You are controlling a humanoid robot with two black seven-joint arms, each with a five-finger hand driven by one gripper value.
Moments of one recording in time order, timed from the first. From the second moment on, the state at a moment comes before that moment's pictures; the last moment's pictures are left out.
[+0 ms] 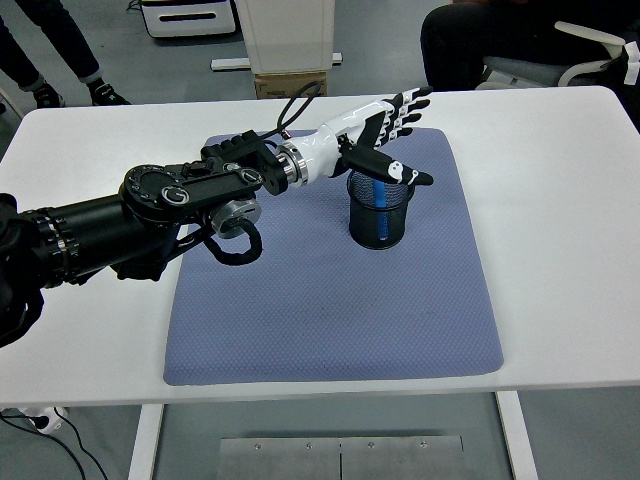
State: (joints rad) left arm -1.31 0.06 0.11 -0.82 0.12 -0.09 -0.39; right arm 0.01 0.00 0.25 0.23 -0.16 0.05 0.15
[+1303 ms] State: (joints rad) left arm -0.81 0.39 -0.44 -0.70 0.06 -0.10 -0.52; right arm 0.01 0.00 0.25 0.23 -0.16 0.05 0.15
